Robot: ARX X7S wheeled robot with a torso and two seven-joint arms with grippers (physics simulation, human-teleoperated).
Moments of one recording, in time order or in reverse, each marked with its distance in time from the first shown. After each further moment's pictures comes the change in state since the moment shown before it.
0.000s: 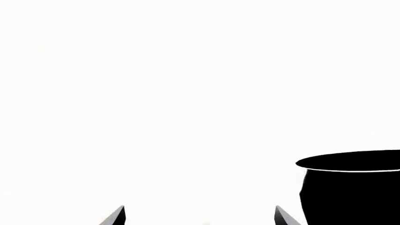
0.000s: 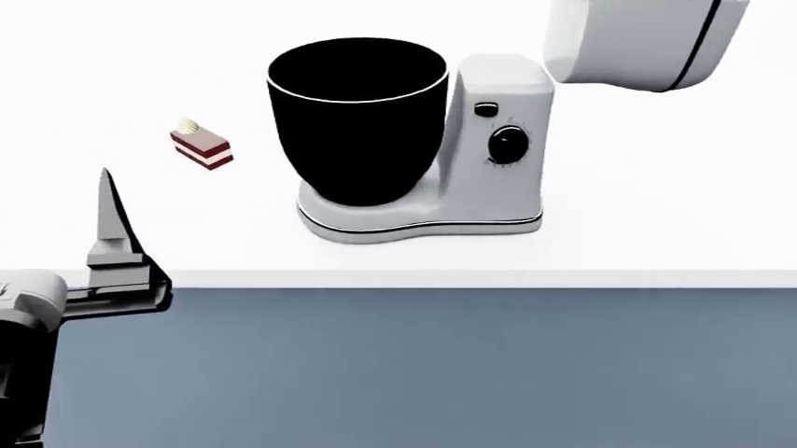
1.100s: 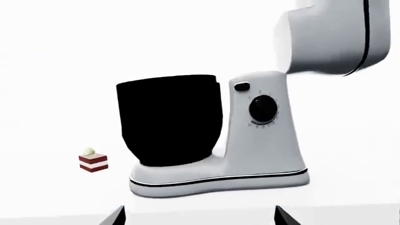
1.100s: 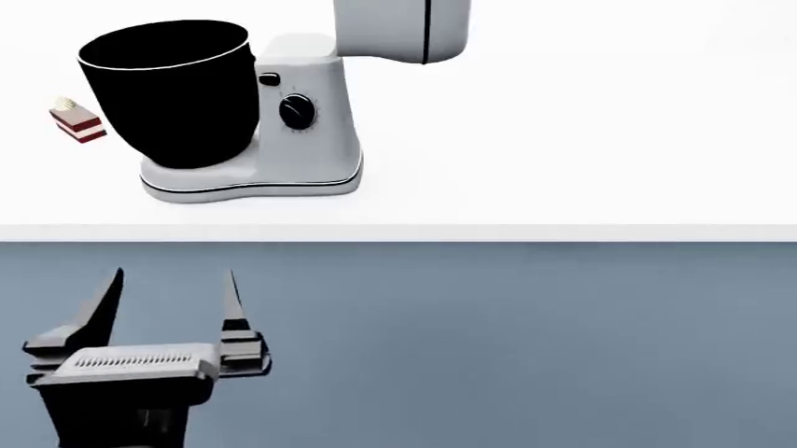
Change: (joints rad) left arm 0.206 0.572 0.089 -0.371 0.624 0.355 0.547; right arm 0.117 -0.363 -1.000 0.123 -0.856 -0.405 -0.091
